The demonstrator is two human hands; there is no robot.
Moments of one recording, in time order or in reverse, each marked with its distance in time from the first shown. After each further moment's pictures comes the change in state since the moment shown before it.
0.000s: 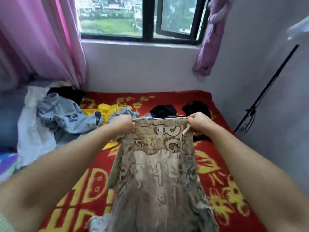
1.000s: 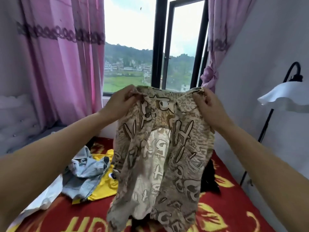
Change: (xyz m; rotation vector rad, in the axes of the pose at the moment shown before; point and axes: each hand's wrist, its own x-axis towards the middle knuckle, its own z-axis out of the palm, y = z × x) left_hand -0.128 0.029 -0.243 -0.525 0.759 0.674; right_hand -0.121 -0.154 -0.145 0.213 0.458 -1.077
